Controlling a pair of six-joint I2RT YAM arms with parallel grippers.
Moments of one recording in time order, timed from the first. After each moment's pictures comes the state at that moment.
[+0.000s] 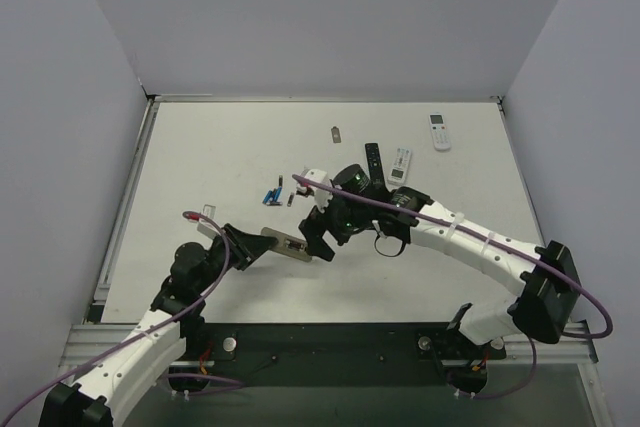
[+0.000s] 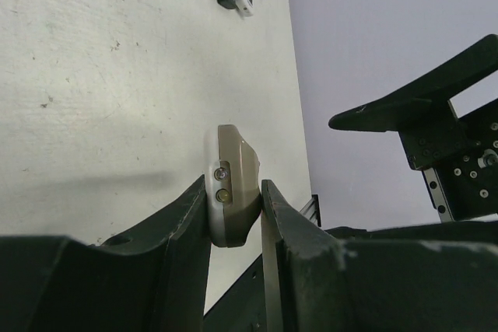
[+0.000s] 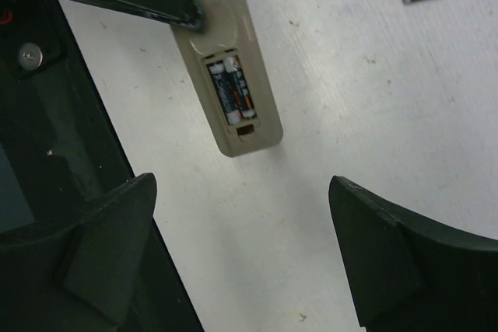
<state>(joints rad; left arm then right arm) -0.41 0.53 0.04 0.34 0.29 -1.17 0.87 1.39 1.11 -0.51 -0.27 -0.05</state>
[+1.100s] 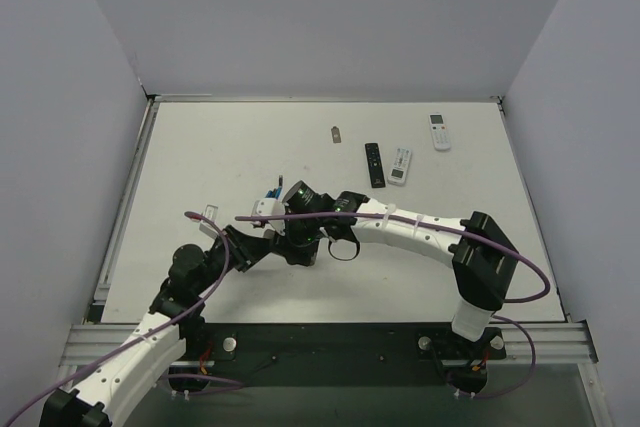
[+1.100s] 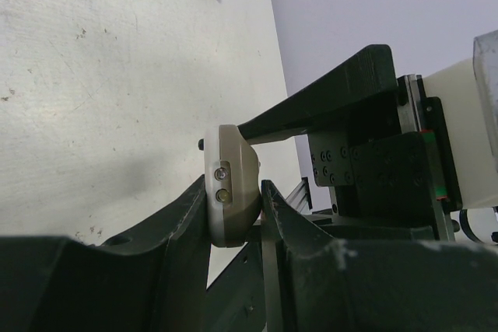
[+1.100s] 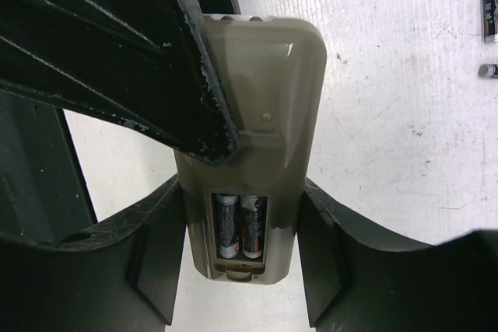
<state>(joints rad) -0.42 0.50 0.04 0.35 0.35 -1.17 1.04 1.73 1.28 -0.51 -0.22 -0.29</state>
